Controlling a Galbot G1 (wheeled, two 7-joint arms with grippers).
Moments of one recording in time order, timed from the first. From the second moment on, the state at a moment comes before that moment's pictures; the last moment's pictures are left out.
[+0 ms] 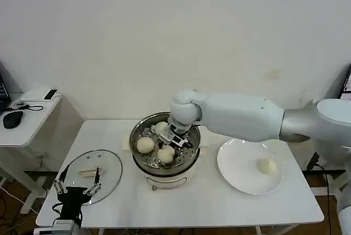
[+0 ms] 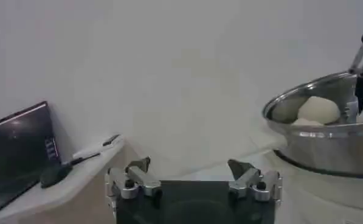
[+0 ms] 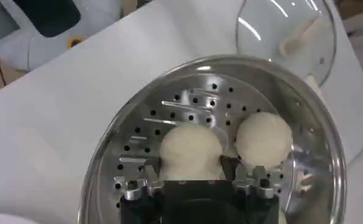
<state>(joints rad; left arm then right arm) 1.75 -1.36 -0.69 -2.23 0.09 0.14 -0.12 0.46 1.22 -1.24 1.41 0.04 -0.03 -1.09</state>
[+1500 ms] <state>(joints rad) 1.72 -1.32 -0.66 -2.22 0.09 0.14 -0.12 0.37 0.59 -1.07 1.54 0.00 -0.23 -1.02</state>
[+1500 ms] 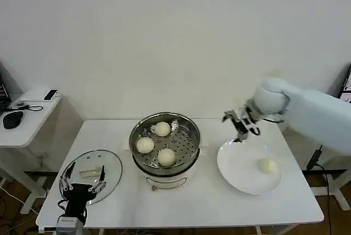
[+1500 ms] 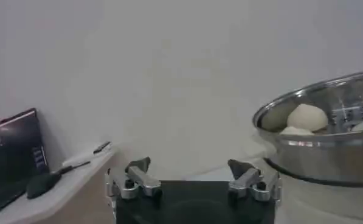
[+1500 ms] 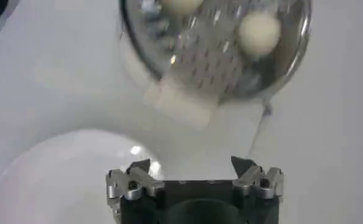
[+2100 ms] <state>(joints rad) 1.72 -1.32 -0.65 -2.21 0.09 0.14 -0.11 0.02 0.43 -0.86 1.49 -0.12 -0.26 -1.01</state>
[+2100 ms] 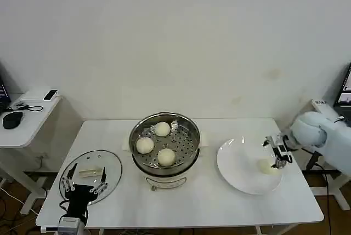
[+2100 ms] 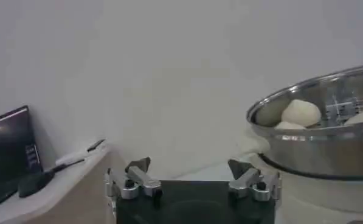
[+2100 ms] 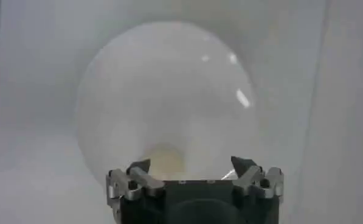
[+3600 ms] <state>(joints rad) 1.73 -1.33 -0.67 -2.21 0.09 0.15 -0.11 -0.16 0.62 -0.67 1.22 -0.21 -0.28 -0.98</state>
